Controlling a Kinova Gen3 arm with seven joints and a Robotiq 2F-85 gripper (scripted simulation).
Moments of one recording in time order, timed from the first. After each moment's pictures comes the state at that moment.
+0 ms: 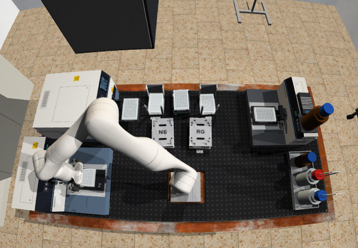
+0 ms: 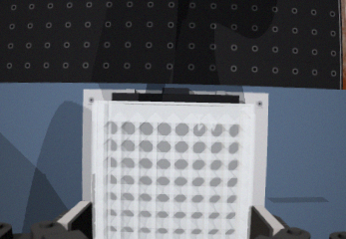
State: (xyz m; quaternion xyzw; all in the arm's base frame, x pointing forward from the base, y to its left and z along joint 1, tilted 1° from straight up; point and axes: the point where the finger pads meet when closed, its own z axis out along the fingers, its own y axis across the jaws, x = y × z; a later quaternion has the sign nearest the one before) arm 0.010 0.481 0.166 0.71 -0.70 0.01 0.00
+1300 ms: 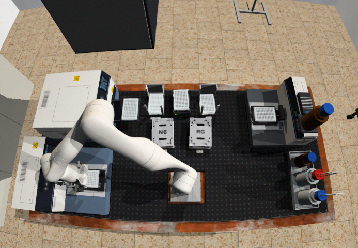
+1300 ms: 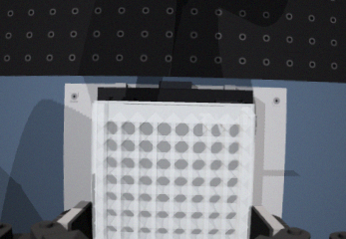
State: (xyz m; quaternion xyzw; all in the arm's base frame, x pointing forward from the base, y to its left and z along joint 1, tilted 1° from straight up) arm 0.010 0.480 0.119 0.71 -0.70 0.01 0.00
